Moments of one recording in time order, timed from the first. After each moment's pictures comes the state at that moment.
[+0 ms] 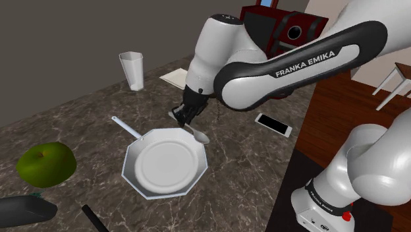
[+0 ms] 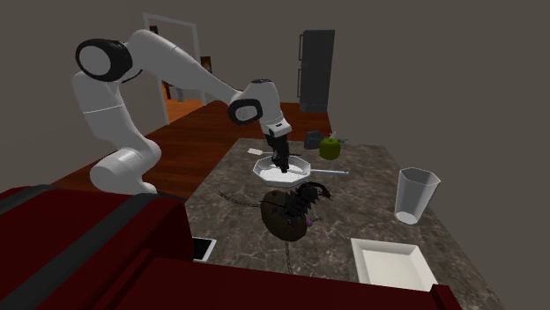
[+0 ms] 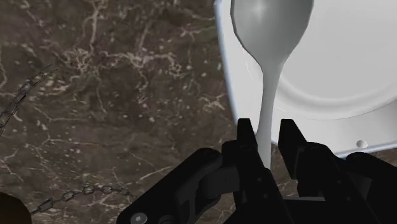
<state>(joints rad) 0.25 -0.15 0.32 -2.34 0.06 2.45 0.50</state>
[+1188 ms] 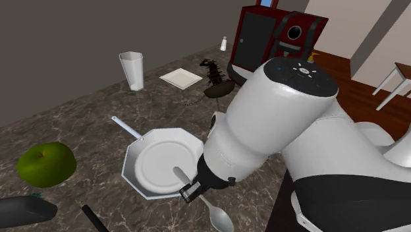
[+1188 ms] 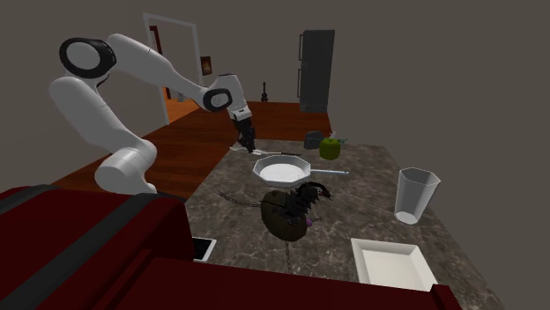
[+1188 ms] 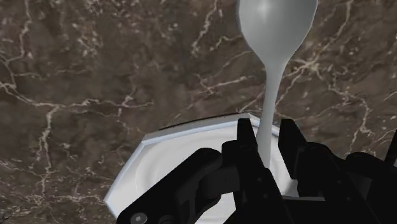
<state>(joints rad) 0.45 -0.41 0.61 -2.52 0.15 2.40 0.91</state>
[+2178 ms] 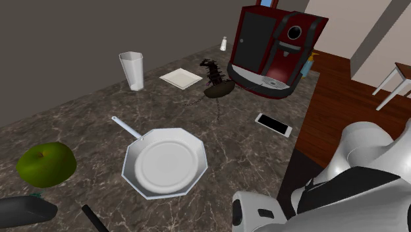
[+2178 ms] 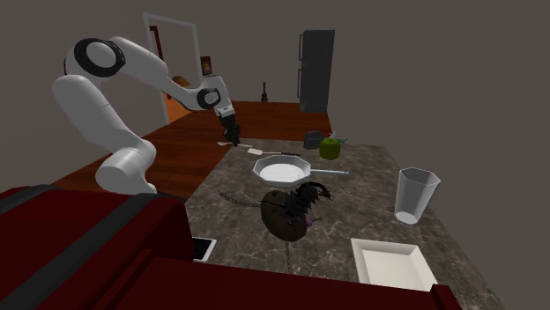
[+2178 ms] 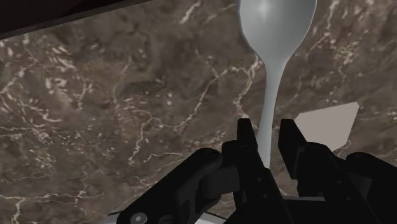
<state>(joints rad) 0.48 -0.35 0.89 -2.44 0.12 2.39 1.26</state>
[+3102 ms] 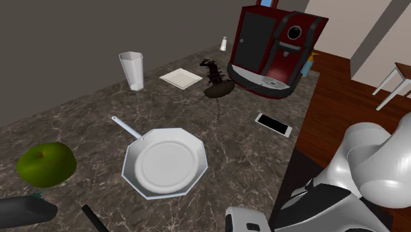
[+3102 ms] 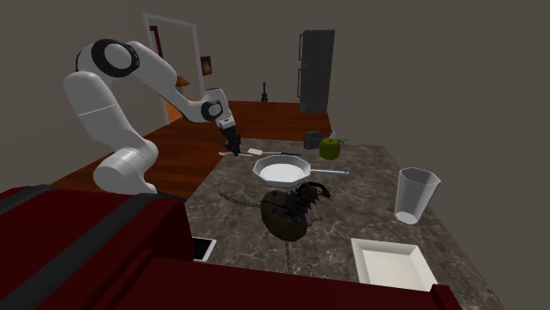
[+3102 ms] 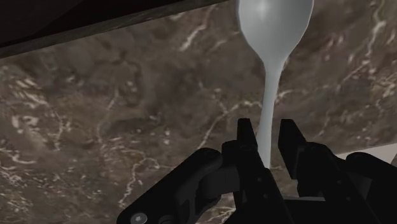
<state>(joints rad) 0.39 -0.24 1.00 -2.51 0.01 2.54 1.36</state>
